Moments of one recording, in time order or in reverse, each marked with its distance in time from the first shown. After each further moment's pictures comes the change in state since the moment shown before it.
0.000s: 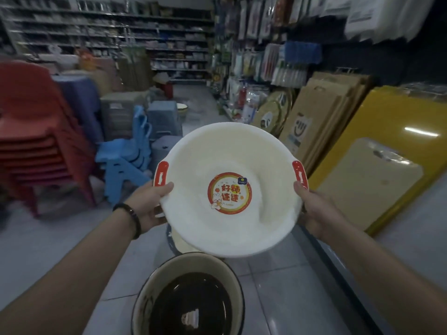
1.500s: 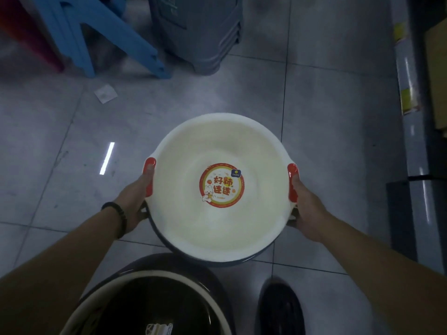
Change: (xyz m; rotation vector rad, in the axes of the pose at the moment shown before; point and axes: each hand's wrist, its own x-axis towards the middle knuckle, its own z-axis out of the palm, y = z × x) left_hand 0.383 -0.236 -0.035 0.007 0.408 -0.706; right_hand 0.435 0.307 0.160 -0.466 -0.240 0.783
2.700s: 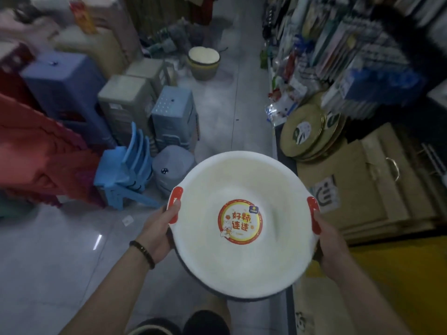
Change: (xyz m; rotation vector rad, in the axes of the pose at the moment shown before) left_hand -0.544 0.414 0.090 -0.373 -0.389 0.266; right_hand -0.515 -0.435 -0.267 0.168 0.131 -0.313
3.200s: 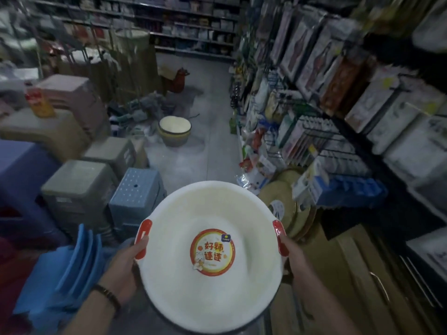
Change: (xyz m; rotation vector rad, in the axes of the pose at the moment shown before) left_hand 0.187 0.232 0.108 -0.091 0.013 0.115; right_hand 0.174 -0.268 0.087 0.022 0.013 -0.040
